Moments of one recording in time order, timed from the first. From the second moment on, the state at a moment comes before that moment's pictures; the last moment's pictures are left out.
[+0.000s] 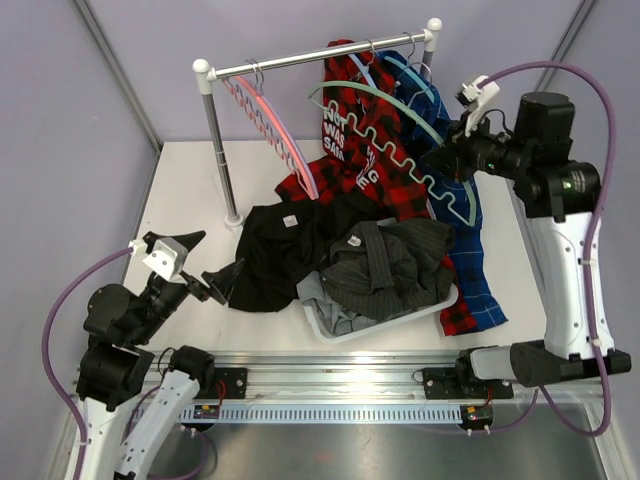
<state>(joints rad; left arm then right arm) -0.32 0.32 0.87 -0.48 0.30 0.04 0.13 1.33 1.91 -0.96 -0.65 -0.23</state>
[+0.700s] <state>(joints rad) -0.32 0.25 0.77 -0.50 0.29 -0.06 0.61 1.93 2.45 -0.86 -0.03 -0.20</state>
